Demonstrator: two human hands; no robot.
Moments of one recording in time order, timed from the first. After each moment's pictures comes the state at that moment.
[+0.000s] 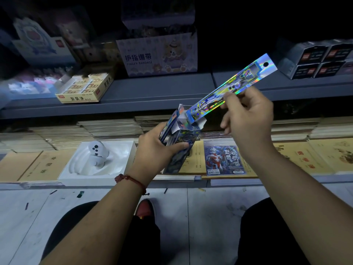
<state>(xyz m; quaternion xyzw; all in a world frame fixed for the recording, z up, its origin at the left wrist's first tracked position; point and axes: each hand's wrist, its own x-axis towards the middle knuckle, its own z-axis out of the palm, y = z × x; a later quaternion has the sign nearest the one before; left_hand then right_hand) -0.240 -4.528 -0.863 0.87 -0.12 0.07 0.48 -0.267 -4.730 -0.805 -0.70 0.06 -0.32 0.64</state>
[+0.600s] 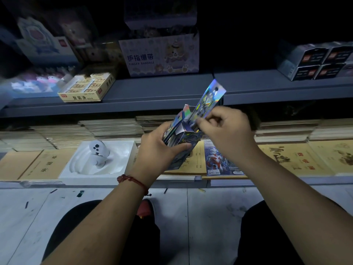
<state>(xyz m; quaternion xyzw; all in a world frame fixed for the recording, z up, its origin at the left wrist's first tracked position) -0.248 -4.529 -0.858 0.87 -0.15 0.09 0.47 -0.273 -4.717 -0.817 -0.85 -0.01 -0.20 0.48</state>
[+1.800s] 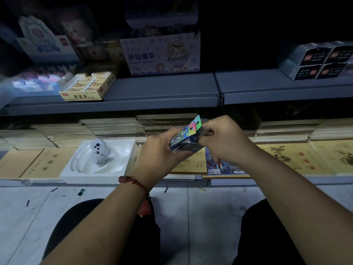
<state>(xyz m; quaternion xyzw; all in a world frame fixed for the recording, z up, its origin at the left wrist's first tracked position) -0.251 -4.525 -0.866 0.89 -0.22 0.10 0.38 -0.281 -4.716 -0.812 -0.90 -0.03 0.01 0.44</state>
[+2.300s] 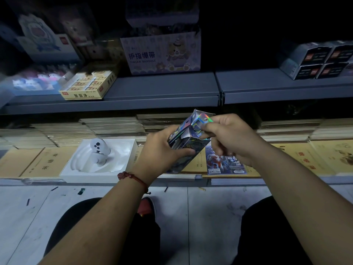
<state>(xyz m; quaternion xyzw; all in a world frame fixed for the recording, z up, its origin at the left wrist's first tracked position) -0.245 -4.527 -0.862 0.87 -0.19 0.04 0.45 -0.274 -4.723 -0.811 -0.79 0.07 0.07 0.61</state>
